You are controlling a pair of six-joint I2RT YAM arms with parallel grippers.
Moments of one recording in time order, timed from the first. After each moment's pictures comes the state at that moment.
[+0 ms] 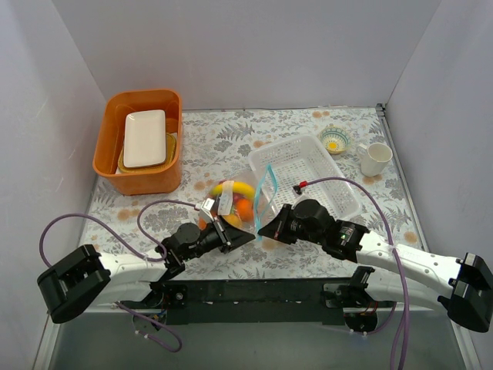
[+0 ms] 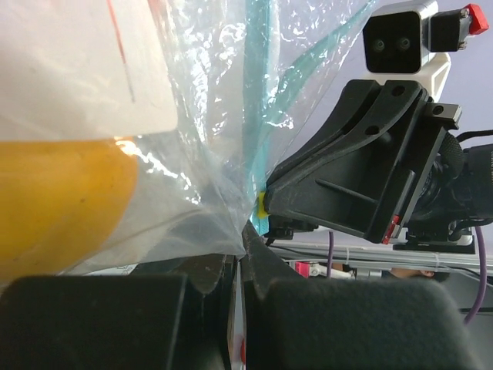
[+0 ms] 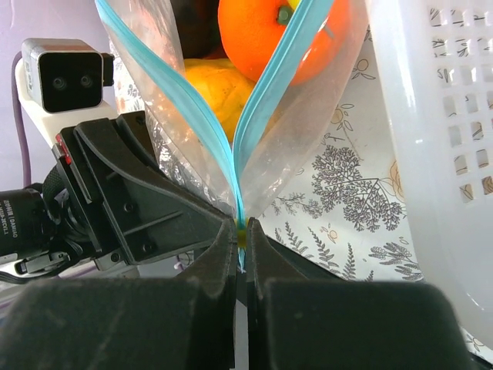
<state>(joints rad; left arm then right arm) -0.94 1.09 0.11 0.84 0.14 -1.38 1.01 0.96 0.57 -0.16 0.02 1.17</state>
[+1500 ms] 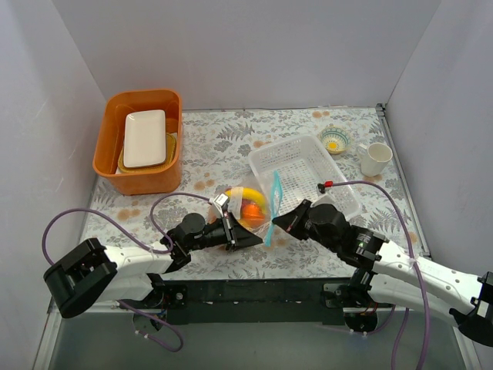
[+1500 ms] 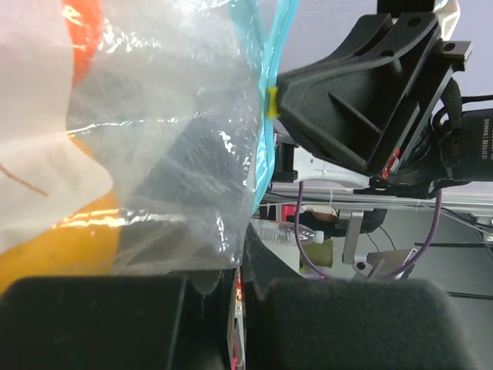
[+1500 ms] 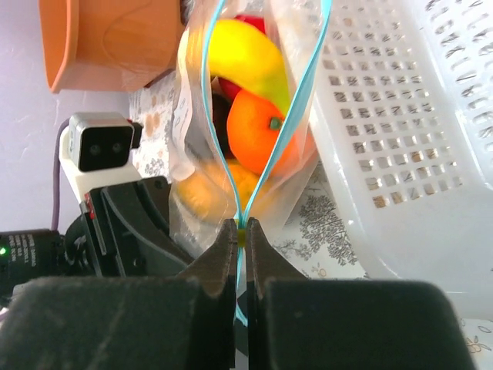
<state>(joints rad) -0.89 1.18 0.22 0.82 0.40 -1.38 1.01 0.77 0.54 -0.26 0.26 1.22</state>
